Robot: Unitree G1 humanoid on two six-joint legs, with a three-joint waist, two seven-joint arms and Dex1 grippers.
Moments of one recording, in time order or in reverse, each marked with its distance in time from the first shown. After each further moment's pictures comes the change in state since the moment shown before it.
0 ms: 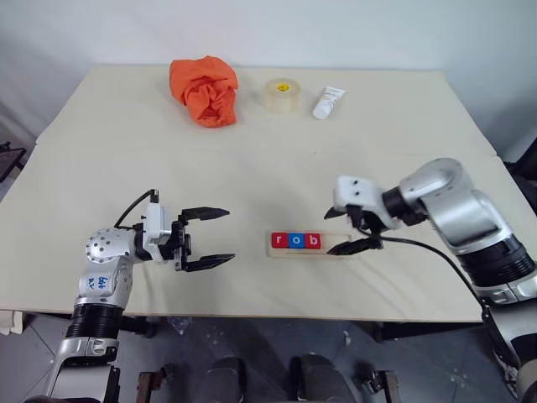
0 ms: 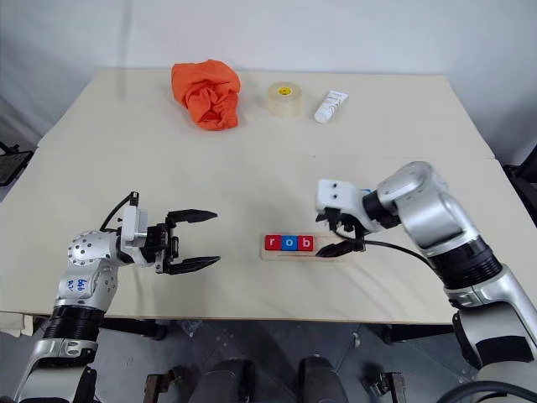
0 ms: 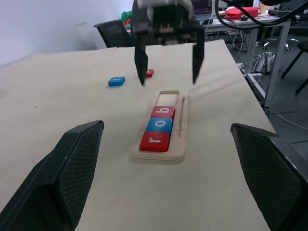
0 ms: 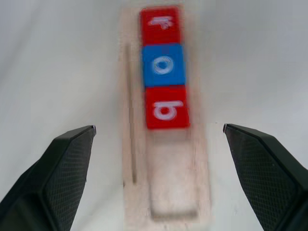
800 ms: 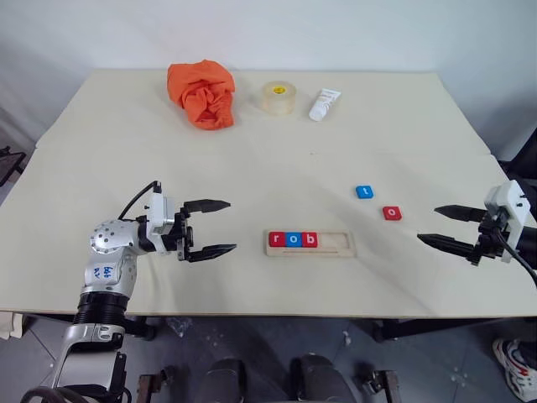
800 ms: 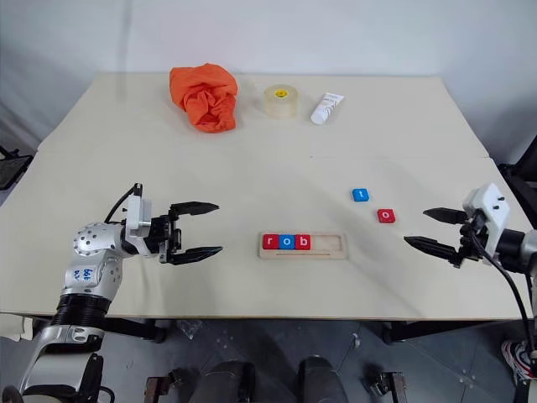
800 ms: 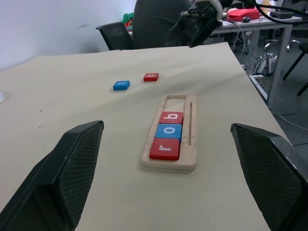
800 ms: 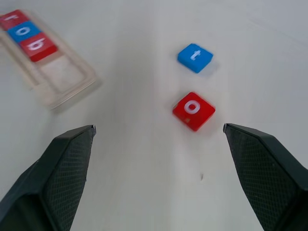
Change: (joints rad) left arm -0.080 -0.017 -0.002 0.095 0.016 -0.003 -0.017; right arm 0.529 -0.154 -0.645 0.335 0.289 -0.364 -0.110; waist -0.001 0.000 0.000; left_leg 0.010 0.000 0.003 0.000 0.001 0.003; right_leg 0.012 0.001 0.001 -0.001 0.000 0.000
